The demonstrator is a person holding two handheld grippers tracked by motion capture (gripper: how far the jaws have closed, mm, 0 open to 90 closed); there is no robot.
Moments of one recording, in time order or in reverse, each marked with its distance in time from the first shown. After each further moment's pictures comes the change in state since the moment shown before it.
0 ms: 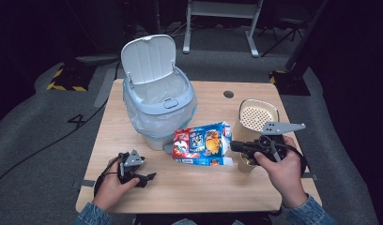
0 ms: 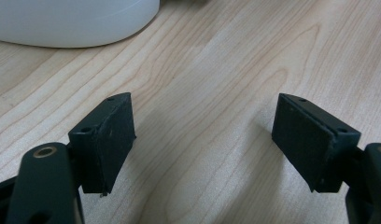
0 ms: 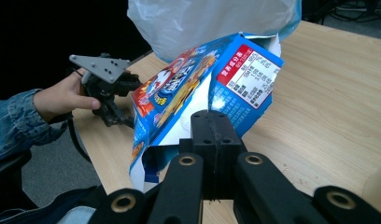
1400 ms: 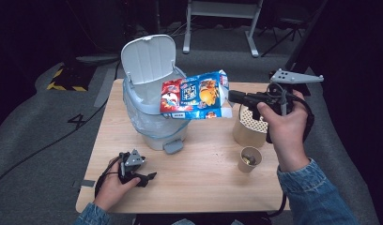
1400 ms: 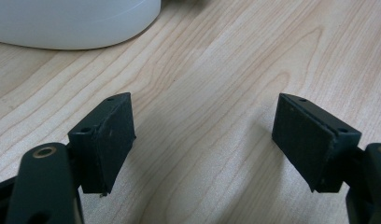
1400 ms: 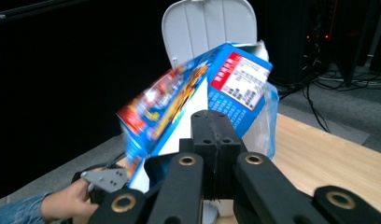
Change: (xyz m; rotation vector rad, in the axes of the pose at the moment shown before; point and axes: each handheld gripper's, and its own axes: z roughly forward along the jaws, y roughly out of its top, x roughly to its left) left arm 0.000 0.001 0.001 0.001 0.009 0.001; right arm -0.009 0.113 -0.009 -0.233 -0.014 0.001
